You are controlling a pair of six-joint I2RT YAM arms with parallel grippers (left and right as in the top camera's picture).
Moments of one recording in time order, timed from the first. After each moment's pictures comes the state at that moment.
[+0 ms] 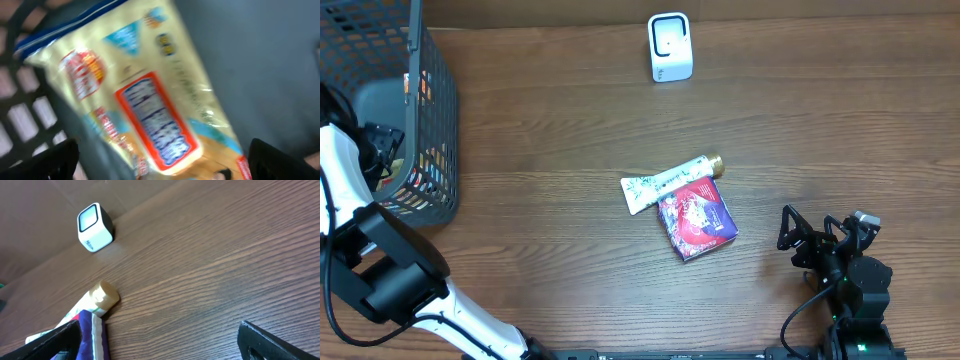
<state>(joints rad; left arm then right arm) 0.66 2.05 1.80 -1.04 -0.13 -0.73 0.01 0.34 0.02 -0.03 -0.13 0.49</state>
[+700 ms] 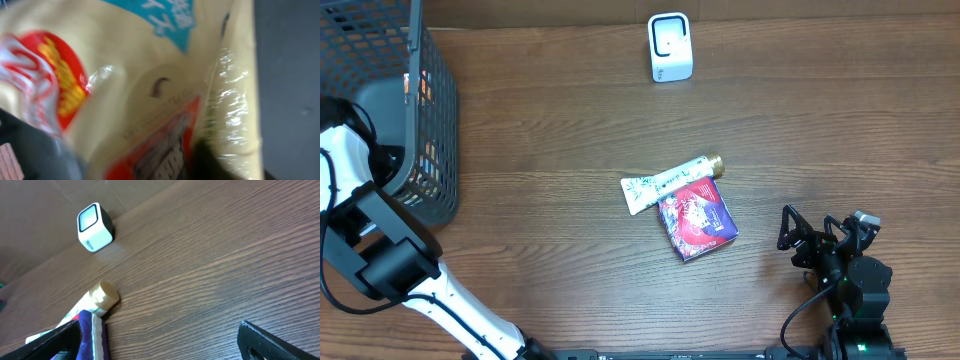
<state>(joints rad) 0.66 2.23 1.84 -1.06 -0.13 -0.94 0.01 0.34 0.02 -0.03 -0.12 0.49</state>
